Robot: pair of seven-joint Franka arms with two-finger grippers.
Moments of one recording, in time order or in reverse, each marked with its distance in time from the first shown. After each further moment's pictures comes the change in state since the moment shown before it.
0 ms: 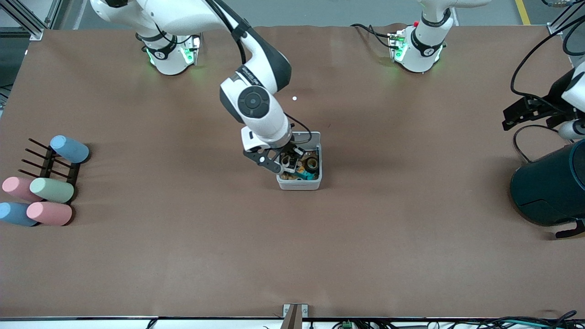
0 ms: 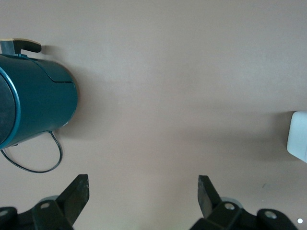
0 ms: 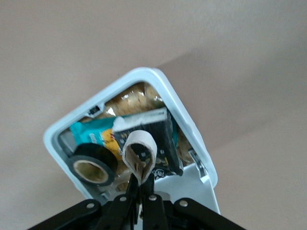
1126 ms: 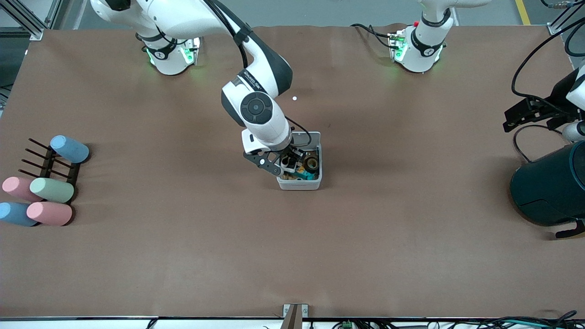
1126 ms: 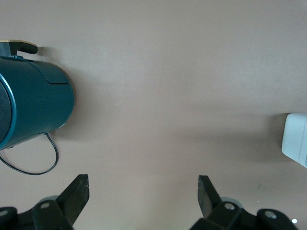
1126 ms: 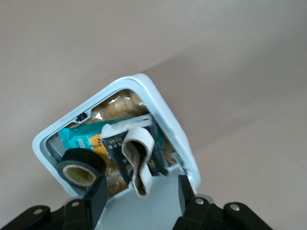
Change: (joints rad) left arm 0.001 0.006 0.001 0.007 -0.018 0.000 0.000; right arm -0.020 -0.020 -0.021 0.056 0.000 -0.144 -0.002
